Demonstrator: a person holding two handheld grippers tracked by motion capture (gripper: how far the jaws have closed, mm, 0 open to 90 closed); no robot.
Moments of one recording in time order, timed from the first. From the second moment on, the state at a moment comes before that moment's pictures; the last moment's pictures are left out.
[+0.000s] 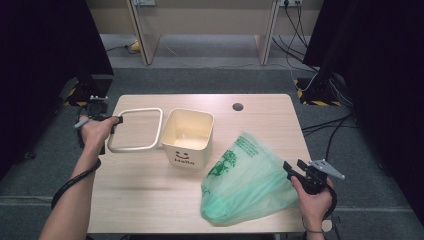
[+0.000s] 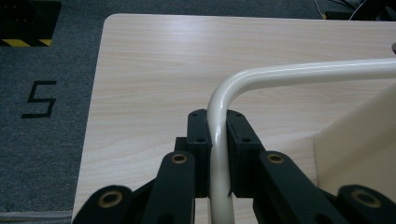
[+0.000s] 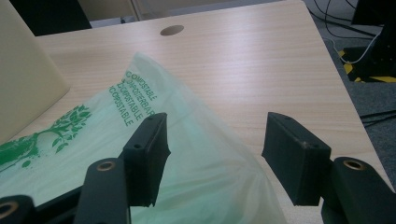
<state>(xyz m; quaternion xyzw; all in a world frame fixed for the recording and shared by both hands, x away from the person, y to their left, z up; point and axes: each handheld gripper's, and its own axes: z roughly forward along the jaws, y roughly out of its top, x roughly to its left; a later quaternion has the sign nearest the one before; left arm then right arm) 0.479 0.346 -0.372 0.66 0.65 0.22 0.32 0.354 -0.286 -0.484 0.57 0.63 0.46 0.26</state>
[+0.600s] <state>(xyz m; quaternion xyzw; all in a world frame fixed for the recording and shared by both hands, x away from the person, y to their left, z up) 0.473 0.360 -0.379 0.65 0.66 0.22 0.31 0.354 -0.286 -0.484 0.57 0.63 0.46 0.26</state>
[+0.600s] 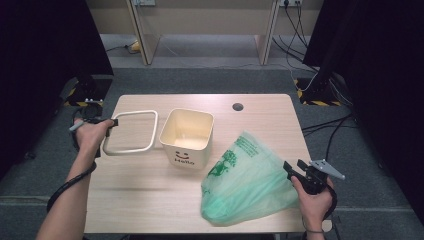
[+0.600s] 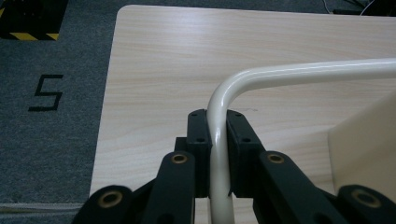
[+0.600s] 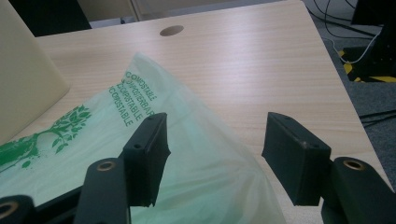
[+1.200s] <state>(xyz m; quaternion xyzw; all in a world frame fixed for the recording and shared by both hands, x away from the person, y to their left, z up) 0.467 0.373 -0.389 0.64 0.67 0.21 0.31 0.353 -0.287 -0.483 0.57 0.63 0.46 0.26</state>
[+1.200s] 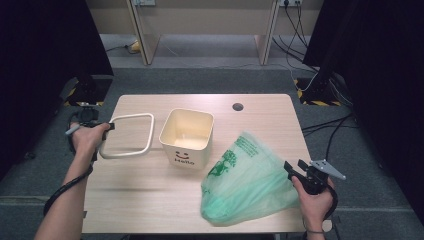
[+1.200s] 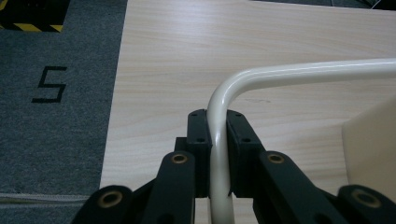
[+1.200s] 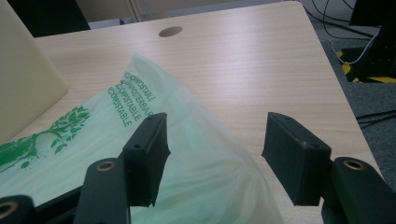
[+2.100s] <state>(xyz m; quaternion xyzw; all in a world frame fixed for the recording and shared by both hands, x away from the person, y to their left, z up) 0.453 0.386 -0.403 0.64 0.67 0.21 0.30 0.353 -0.287 -0.483 0.57 0.63 0.46 0.26</state>
